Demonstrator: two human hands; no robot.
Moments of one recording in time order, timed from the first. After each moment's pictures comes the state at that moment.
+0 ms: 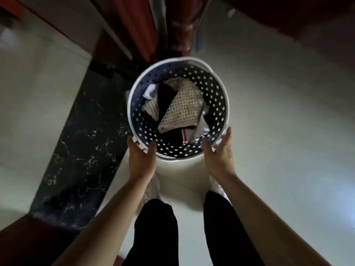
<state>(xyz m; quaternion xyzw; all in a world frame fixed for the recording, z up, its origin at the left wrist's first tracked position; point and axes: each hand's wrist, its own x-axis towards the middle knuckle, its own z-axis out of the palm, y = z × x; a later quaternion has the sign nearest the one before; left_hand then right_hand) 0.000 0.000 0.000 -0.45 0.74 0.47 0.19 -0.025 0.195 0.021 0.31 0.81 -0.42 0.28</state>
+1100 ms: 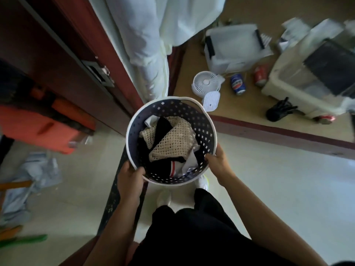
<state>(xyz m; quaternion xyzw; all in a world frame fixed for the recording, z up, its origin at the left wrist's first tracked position) 0.017 -0.002 0.616 -0.39 0.75 0.52 0.14 0.007 0.250 0.593 0.35 0.70 -0.60 0.18</state>
